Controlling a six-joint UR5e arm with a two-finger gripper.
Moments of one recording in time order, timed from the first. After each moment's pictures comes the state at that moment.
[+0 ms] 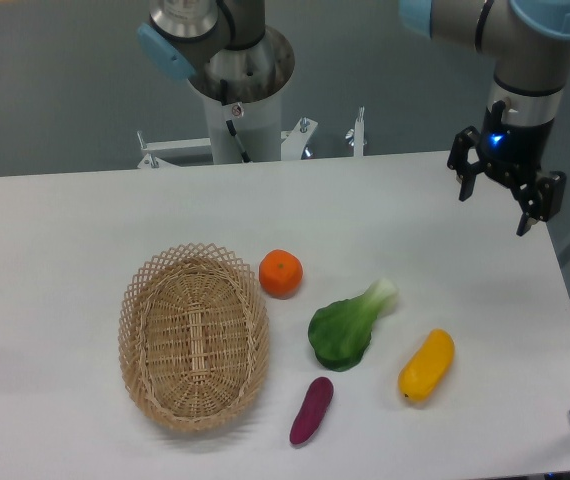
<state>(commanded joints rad) 2.84 -1.80 -1.55 -1.13 1.40 1.72</state>
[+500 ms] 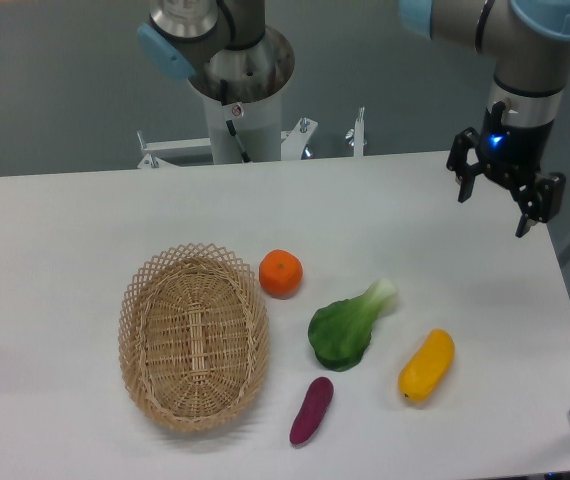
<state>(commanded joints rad) 2.85 -1.79 -1.58 -1.13 1.35 1.70</state>
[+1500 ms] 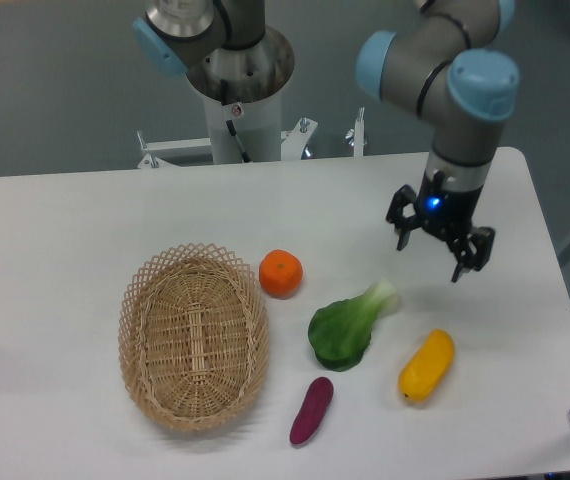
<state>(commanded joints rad) 2.73 -1.90 -1.81 -0.85 1.36 1.47</state>
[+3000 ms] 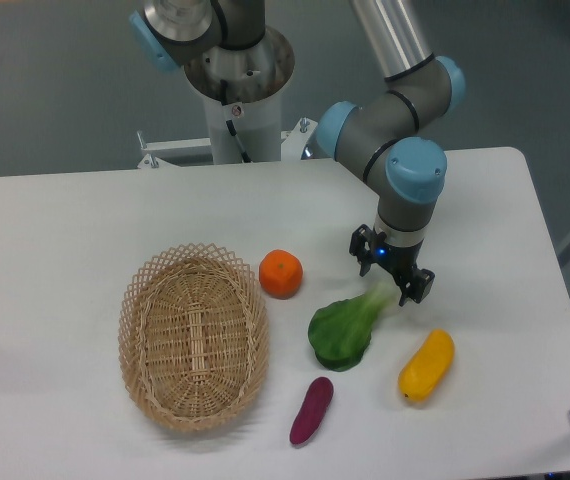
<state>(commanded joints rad) 2.67 -2.00 -1.89 -0.74 1.49 1.46</state>
